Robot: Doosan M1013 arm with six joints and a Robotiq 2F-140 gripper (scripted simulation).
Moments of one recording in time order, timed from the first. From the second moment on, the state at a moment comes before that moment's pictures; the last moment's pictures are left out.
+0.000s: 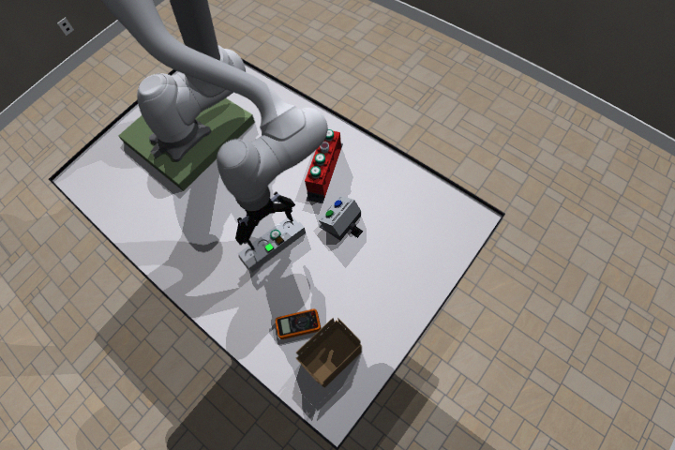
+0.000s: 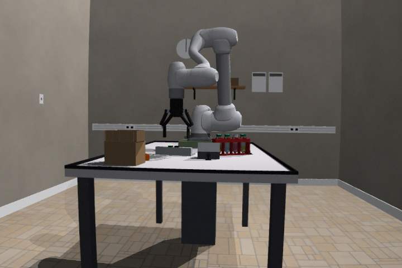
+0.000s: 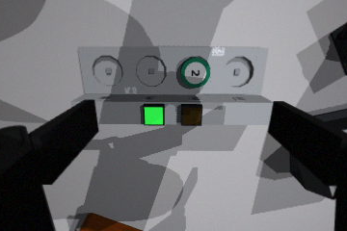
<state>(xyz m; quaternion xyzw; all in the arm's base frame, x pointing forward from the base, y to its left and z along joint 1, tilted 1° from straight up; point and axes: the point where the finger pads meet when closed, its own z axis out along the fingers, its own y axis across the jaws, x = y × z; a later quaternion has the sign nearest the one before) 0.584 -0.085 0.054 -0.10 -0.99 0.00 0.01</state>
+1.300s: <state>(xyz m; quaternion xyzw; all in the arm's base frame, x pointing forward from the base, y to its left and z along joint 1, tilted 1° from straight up) 0.564 -0.064 0.126 -0.10 -0.99 0.00 0.01</state>
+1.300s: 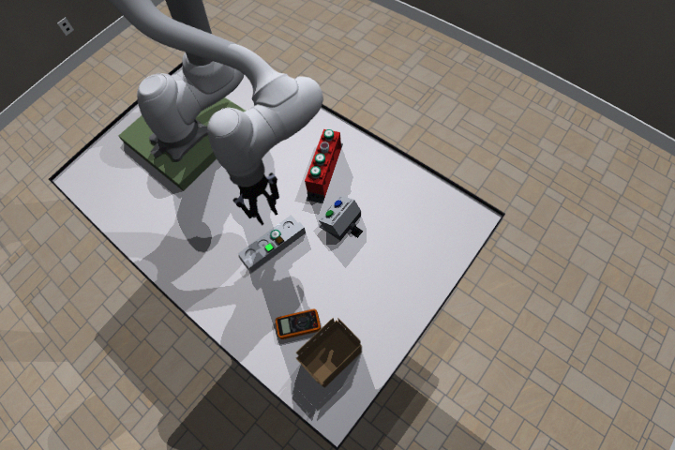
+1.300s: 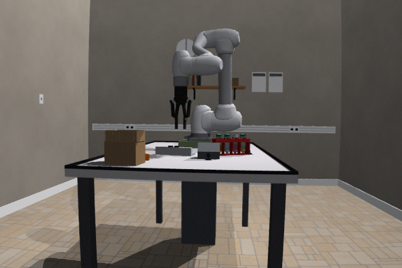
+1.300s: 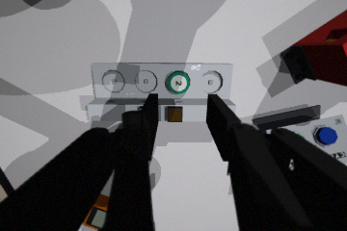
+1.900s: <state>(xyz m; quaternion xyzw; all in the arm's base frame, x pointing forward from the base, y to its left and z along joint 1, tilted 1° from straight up) 0.562 -0.064 0.050 -0.10 -0.99 0.00 0.01</state>
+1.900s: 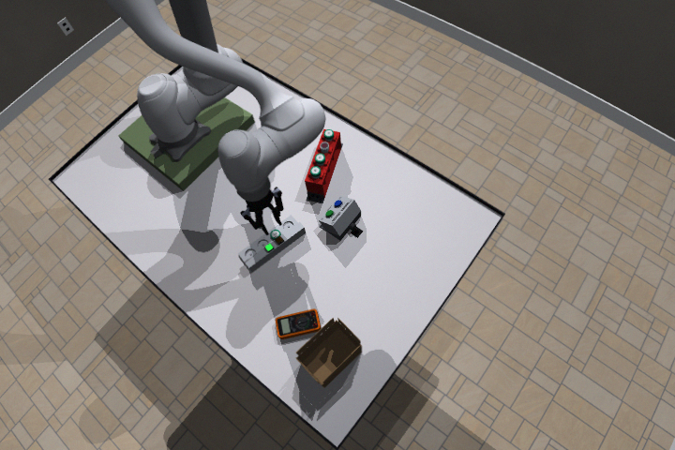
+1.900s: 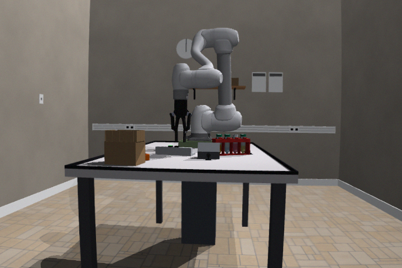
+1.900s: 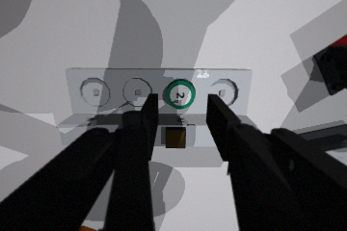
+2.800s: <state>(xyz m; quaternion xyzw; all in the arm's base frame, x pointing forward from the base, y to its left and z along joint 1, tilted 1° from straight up) 0.562 -0.063 -0.002 -0.10 -0.99 0.00 0.01</state>
